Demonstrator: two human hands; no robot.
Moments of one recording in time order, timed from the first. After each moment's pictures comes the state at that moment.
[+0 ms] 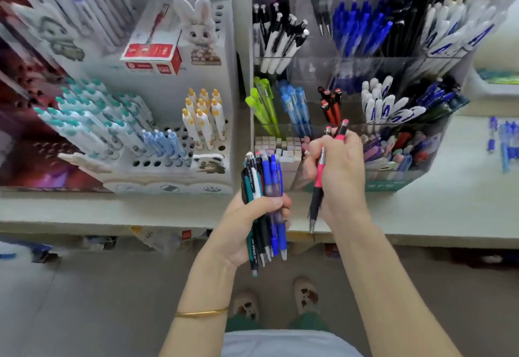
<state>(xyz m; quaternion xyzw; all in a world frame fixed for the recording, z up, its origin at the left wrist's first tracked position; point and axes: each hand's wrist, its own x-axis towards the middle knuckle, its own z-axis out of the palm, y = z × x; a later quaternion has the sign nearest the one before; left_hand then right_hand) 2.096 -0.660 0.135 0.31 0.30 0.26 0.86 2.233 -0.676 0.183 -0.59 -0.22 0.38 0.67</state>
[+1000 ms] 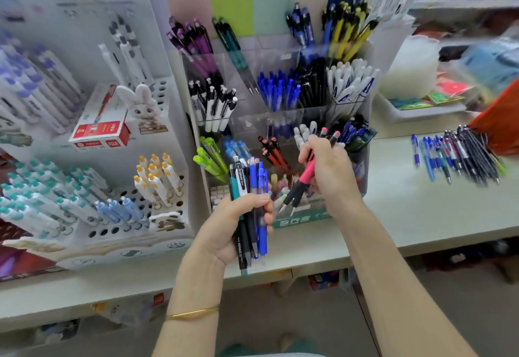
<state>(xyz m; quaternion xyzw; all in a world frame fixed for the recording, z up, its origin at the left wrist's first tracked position) 2.154 -0.628 0.187 0.37 0.26 0.18 0.87 2.308 -0.683 0.229 -0.71 -0.26 0.29 0.59</state>
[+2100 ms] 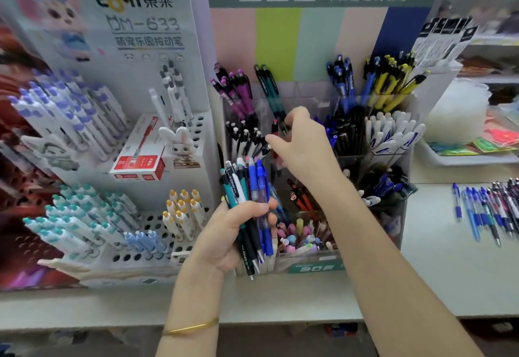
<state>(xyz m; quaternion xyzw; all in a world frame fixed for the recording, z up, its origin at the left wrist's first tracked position) 2.153 -0.584 0.227 0.37 0.28 0.30 0.84 2.303 -0.571 0.286 -0.75 -0.53 0.11 0.38</state>
